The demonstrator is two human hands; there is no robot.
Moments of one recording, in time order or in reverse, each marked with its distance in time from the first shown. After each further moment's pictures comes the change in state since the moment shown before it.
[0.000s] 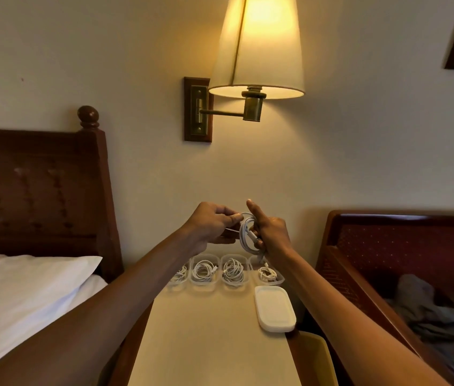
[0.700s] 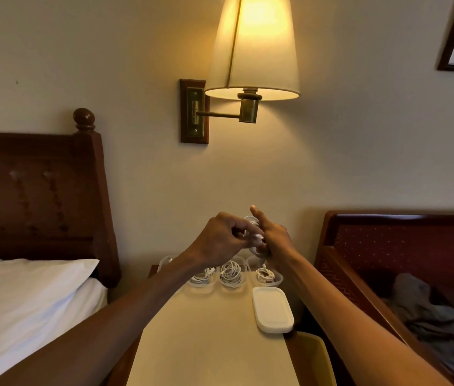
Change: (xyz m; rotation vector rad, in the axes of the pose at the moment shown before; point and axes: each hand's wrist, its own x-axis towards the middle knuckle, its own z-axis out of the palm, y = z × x) left_hand -0.008 -0.020 0.019 0.481 -0.110 0.512; right_hand -0.005 -0.003 -0.013 0.151 -0.032 0.191
